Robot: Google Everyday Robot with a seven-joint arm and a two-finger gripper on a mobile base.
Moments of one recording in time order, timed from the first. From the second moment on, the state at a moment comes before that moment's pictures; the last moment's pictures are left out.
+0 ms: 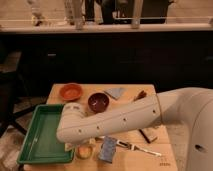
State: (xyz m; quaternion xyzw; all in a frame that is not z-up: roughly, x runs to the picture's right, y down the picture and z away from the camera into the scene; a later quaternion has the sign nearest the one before) arm -0.119 0.265 0.675 -0.19 -0.26 -0.71 0.63
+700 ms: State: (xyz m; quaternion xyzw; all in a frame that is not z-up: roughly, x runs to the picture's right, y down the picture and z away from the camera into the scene) arm -0.115 0.269 0.678 -0.20 -0.26 -0.71 0.63
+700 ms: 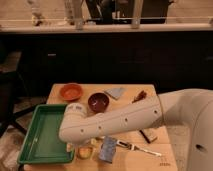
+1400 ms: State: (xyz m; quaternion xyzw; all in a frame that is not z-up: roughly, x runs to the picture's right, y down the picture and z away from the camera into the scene) arm -0.117 0.271 0.689 -0.21 -0.28 -0.70 0.62
